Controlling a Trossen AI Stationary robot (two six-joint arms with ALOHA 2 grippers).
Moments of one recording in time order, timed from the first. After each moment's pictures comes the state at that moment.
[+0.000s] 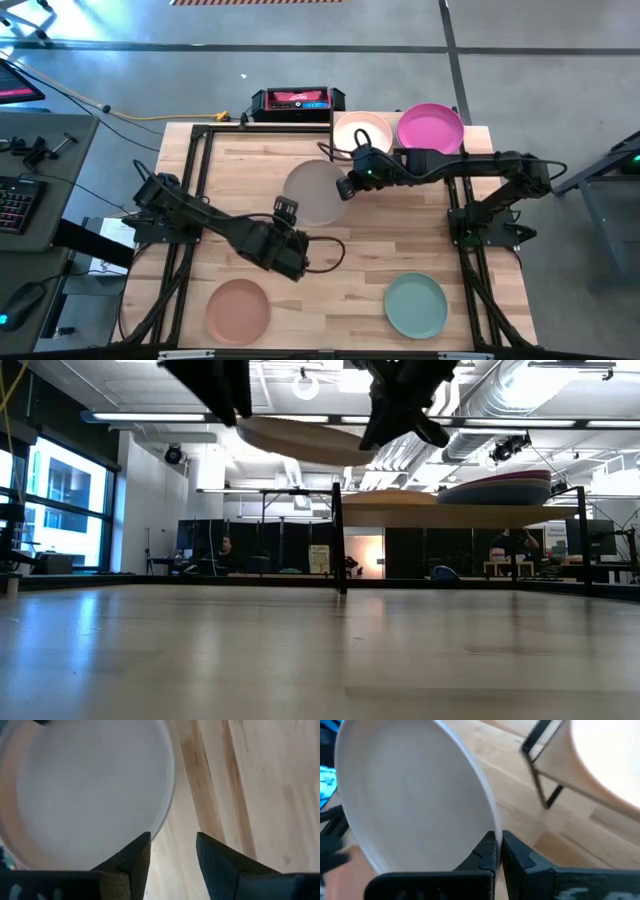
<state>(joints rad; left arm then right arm) -0.43 1.82 1.67 -1.36 -0.71 -0.07 -0.11 1.50 1.29 -0.62 0.18 0.83</state>
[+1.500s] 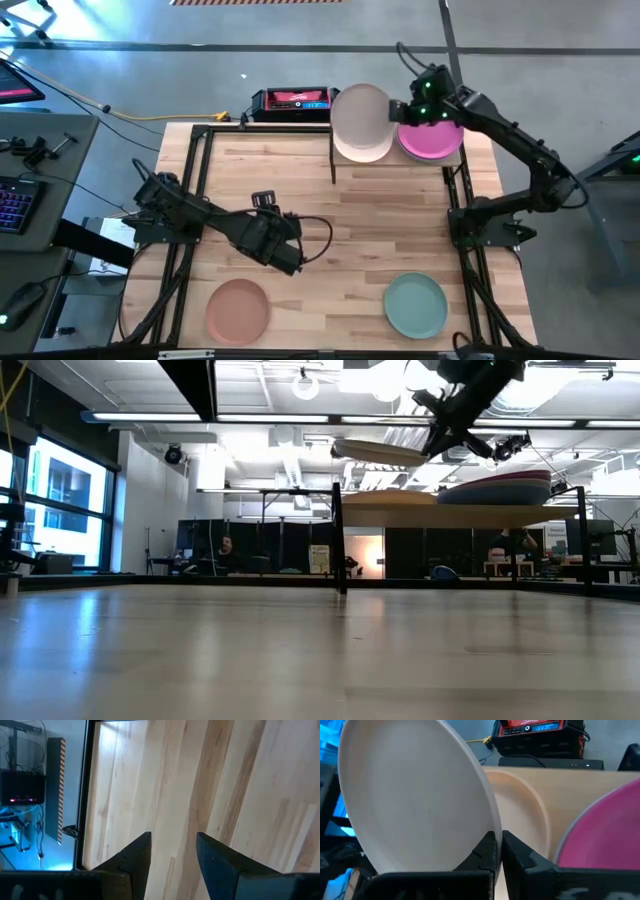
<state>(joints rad) -0.41 1.82 1.72 -1.57 -0.64 -0.59 -0.84 1.31 1.29 -0.74 -0.21 0.66</state>
